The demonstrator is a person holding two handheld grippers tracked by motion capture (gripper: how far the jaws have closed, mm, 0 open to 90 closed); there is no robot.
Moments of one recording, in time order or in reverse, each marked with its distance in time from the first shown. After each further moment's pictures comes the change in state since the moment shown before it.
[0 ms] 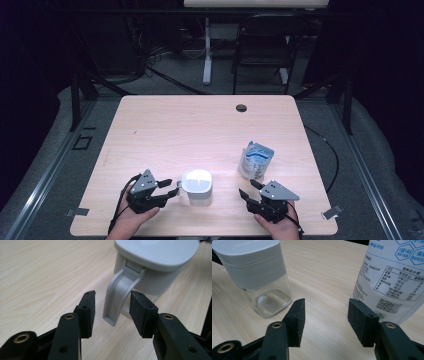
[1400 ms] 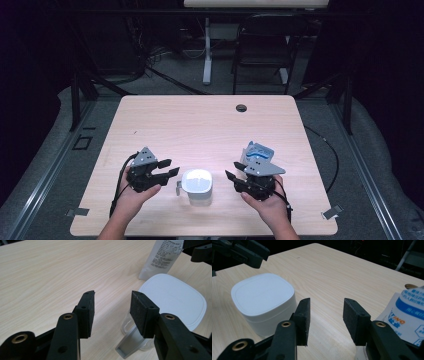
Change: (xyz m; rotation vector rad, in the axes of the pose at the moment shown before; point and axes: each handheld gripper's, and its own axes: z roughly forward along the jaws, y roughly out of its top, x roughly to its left) left arm 0.017 0.057 -0.001 0.005 0.054 -0.073; right arm 0.005 0.070 0.024 -0.012 0.088 -0.065
